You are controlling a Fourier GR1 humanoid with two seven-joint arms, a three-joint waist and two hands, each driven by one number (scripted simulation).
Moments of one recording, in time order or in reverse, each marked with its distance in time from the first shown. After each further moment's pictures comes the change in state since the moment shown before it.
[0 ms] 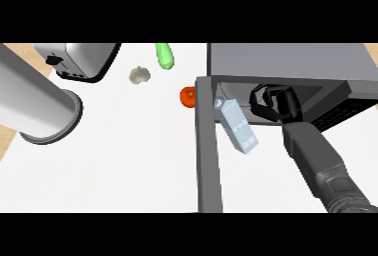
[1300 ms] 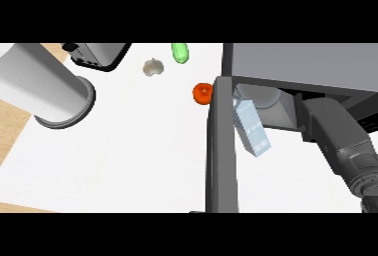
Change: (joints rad) left arm -0.174 0.083 -0.023 0.066 -0.022 0.001 0.012; right arm -0.169 -0.127 -0.016 0.114 0.035 -0.295 0.147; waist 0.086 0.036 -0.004
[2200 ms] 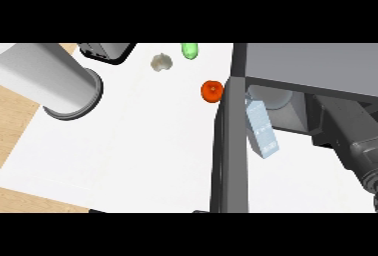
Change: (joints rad) left arm -0.057 0.037 -0.004 0.026 -0.036 0.005 0.009; right arm -0.040 -0.056 -0.018 0.043 -0.040 -0.027 -0.009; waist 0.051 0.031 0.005
